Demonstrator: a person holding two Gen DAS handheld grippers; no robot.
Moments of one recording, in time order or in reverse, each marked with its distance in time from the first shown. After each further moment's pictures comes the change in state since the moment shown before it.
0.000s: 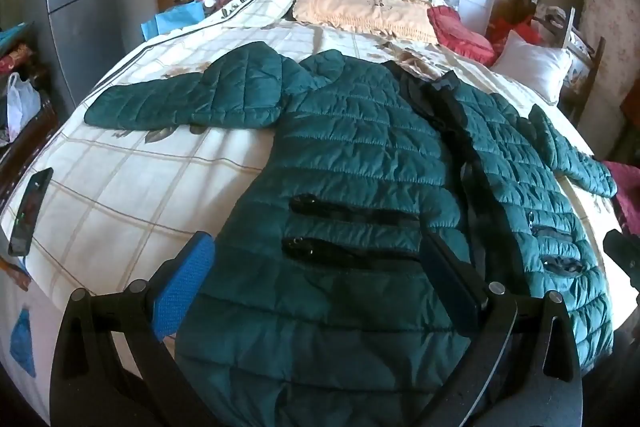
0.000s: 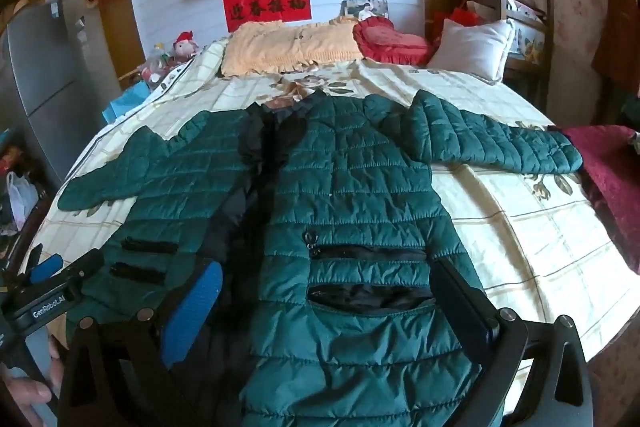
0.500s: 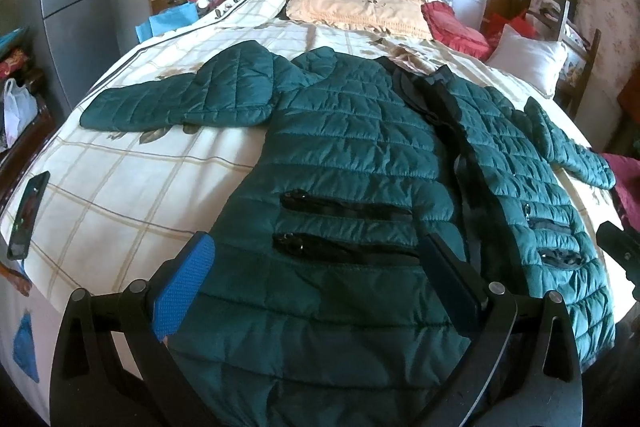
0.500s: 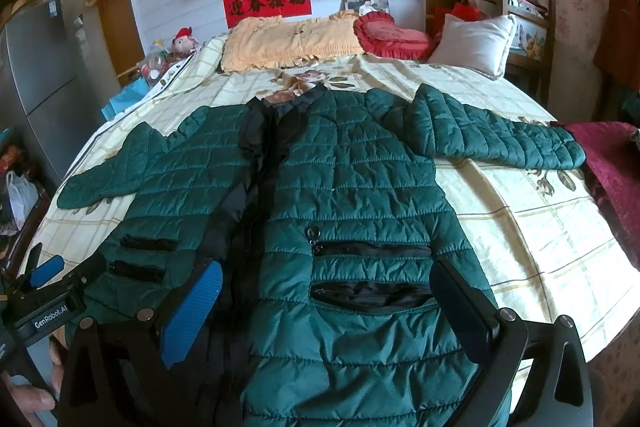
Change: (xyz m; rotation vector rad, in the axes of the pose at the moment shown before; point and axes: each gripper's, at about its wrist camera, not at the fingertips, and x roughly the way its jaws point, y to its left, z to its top) left arm 0.000 -0.007 -0.003 0.019 0.005 -0.009; right arm 0.005 0.003 -0.002 0.017 0.004 0.018
